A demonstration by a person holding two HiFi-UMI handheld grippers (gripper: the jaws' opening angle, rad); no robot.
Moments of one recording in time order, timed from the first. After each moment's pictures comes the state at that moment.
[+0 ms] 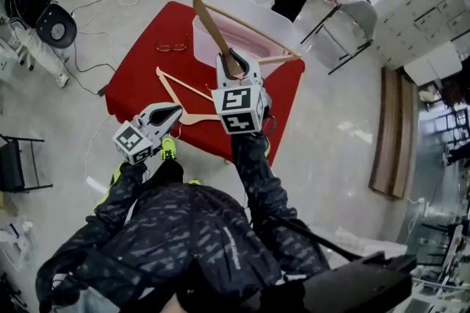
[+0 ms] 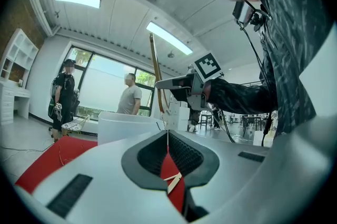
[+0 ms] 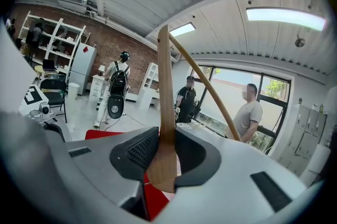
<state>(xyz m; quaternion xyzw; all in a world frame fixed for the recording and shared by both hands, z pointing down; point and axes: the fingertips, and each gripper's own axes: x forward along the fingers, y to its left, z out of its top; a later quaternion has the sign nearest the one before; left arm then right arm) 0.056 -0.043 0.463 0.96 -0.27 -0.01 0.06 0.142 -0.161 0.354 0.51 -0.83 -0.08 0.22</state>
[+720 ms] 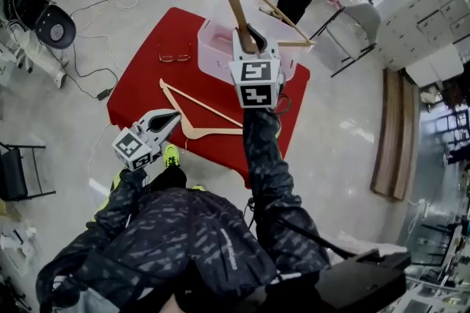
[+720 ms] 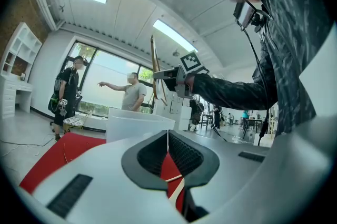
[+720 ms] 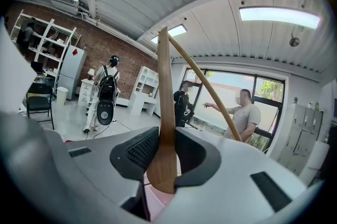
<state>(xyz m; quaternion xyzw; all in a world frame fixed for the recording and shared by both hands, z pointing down) 0.021 -0.093 0.468 0.96 -0.28 -0.01 0.08 0.140 -0.276 0.304 0.54 -0.82 -0.09 0.19</state>
